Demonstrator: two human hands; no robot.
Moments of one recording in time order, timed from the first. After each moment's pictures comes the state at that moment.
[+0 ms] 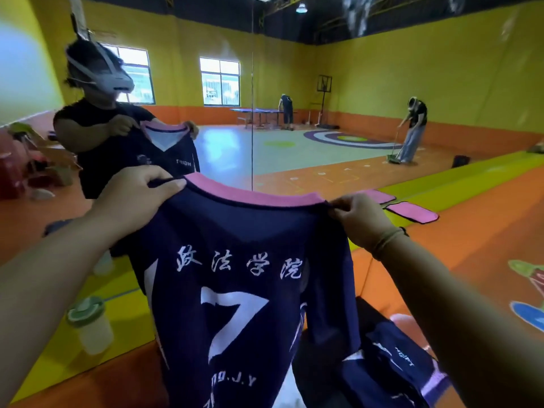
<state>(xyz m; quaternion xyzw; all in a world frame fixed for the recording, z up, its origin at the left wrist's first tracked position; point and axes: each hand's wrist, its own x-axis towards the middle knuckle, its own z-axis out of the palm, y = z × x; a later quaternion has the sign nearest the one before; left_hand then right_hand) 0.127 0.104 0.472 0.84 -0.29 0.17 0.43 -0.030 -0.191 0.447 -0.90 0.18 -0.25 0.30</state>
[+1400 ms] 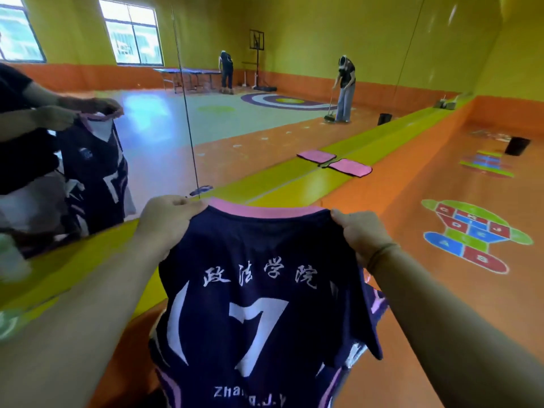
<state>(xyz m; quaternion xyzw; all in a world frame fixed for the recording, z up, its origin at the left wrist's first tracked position) 0.109 0.004 0.385 0.78 -0.23 -0.09 0.57 -0.095 -0.204 0.371 -0.67 0.44 -0.27 0.52</state>
